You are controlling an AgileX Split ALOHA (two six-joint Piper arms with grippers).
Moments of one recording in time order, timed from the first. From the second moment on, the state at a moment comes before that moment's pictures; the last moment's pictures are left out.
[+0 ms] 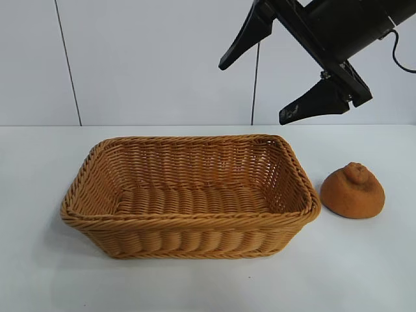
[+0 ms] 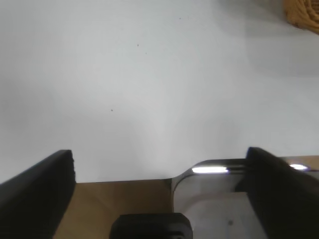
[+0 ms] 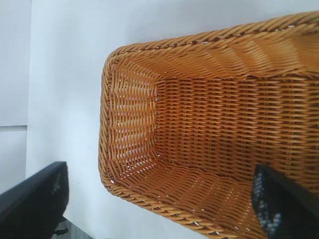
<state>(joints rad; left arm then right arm) -0.07 0.68 -0.71 0.01 1.16 -0.06 0.30 1.63 -1.12 0.84 0.73 -0.25</state>
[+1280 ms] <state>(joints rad) -0.07 0.00 -0.50 0.01 1.07 -0.06 0.30 1.62 -1.30 0.26 0.97 0.07</state>
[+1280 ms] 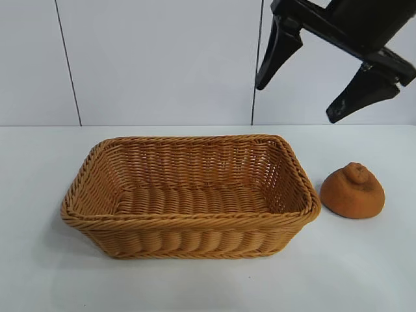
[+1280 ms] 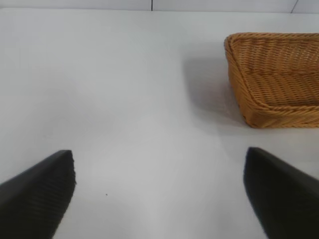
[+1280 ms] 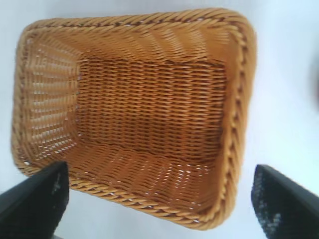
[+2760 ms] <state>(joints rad) -0.07 0.00 -0.50 0.01 1.07 -0.06 0.08 2.06 -1.35 0.10 0.85 0.09</state>
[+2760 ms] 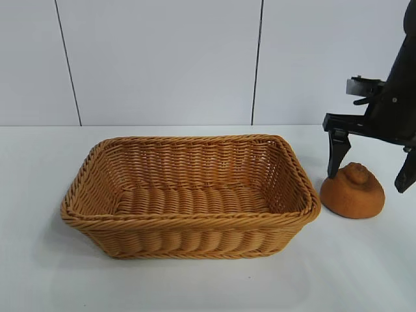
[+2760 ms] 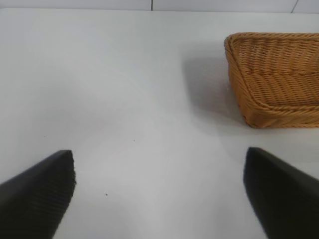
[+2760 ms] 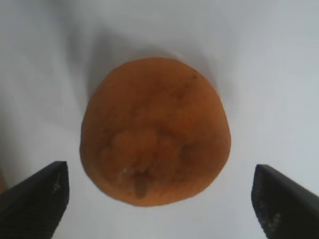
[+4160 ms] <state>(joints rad) -0.07 0.00 -0.50 0.01 1.07 -0.06 0.19 1.67 -1.35 0.21 0.87 0.06</state>
